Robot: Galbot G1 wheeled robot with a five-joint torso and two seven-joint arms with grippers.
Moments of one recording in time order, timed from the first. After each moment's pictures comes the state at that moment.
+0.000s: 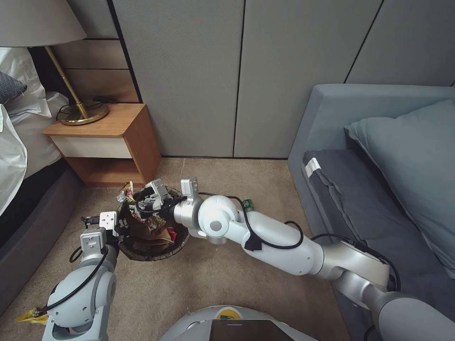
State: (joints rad) left arm 1.58 -1.48 -0.80 -2.34 -0.08 0.74 -0.07; right arm -0.41 1.30 -0.63 1.84 1.34 -0.44 0.26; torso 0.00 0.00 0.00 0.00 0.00
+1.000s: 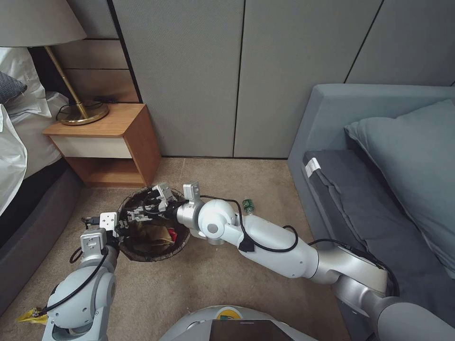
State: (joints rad) left arm 1.60 -1.48 -0.80 -2.35 -0.08 0.74 -0.07; right arm -0.43 1.31 -0.62 1.75 1.24 -0.40 0.22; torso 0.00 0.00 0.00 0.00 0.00
